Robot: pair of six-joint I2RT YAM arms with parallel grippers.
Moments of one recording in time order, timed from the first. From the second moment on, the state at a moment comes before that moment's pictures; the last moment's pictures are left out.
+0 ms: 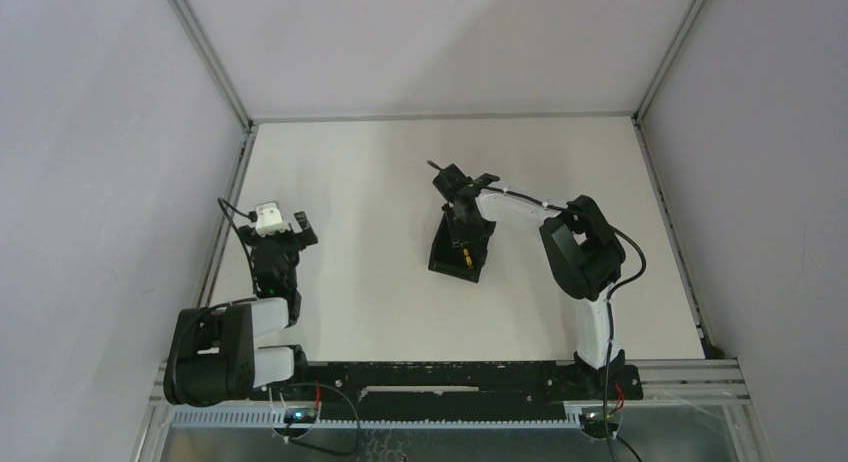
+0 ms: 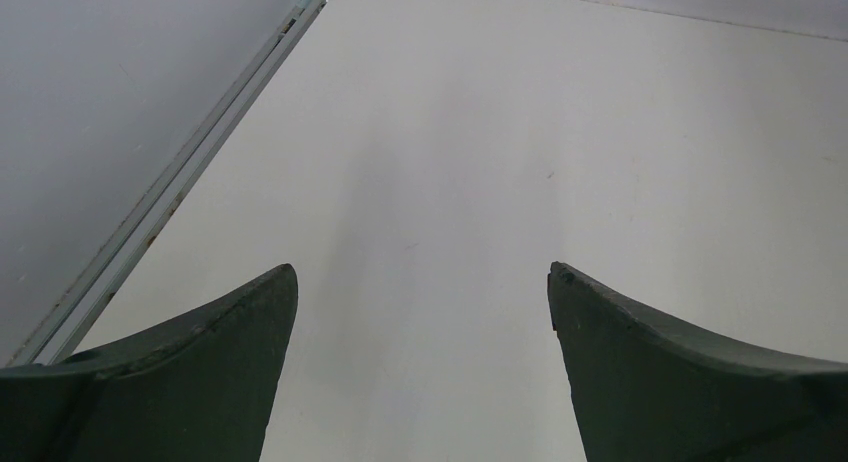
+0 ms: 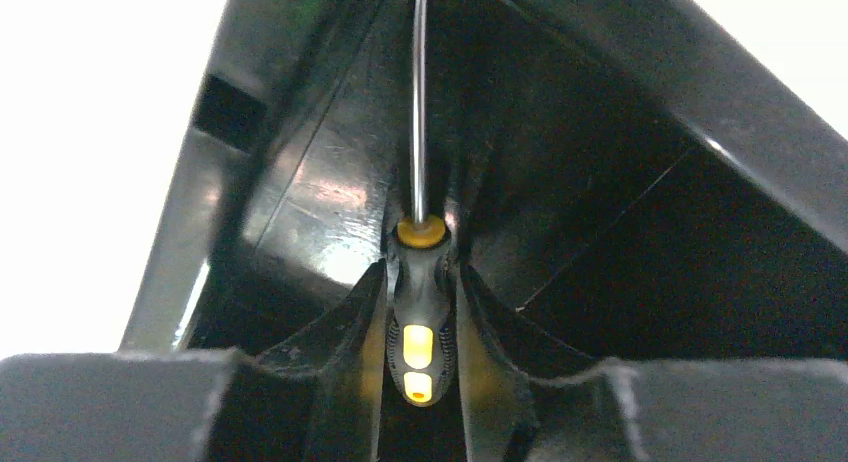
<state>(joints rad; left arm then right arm) 0.06 1.26 0.15 1.03 -0.18 -0.04 0.66 2.01 1.46 -0.76 0.10 0.40</state>
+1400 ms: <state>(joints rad) 0.06 1.26 0.15 1.03 -0.18 -0.04 0.36 0.44 0.32 -0.38 0.21 0.56</state>
